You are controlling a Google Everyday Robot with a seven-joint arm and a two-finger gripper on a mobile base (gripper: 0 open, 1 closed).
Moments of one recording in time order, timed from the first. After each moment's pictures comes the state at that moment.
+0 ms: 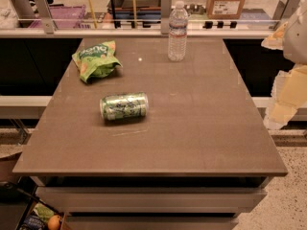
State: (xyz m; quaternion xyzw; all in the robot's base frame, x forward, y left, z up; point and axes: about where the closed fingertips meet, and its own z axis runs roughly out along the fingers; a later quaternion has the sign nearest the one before) arm 0.438 -0.215 0.984 -0.60 0.78 -0.04 0.17
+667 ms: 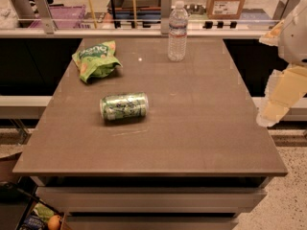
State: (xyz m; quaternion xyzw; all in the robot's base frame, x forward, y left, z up) arm 0.446 -0.210 0.985 -0.60 0.78 -0.06 0.19
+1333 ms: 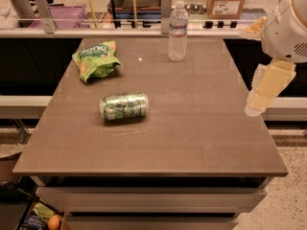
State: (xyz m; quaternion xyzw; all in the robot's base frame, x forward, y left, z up) arm 0.479 -0.193 0.978 -0.65 0.72 -0.04 0.23
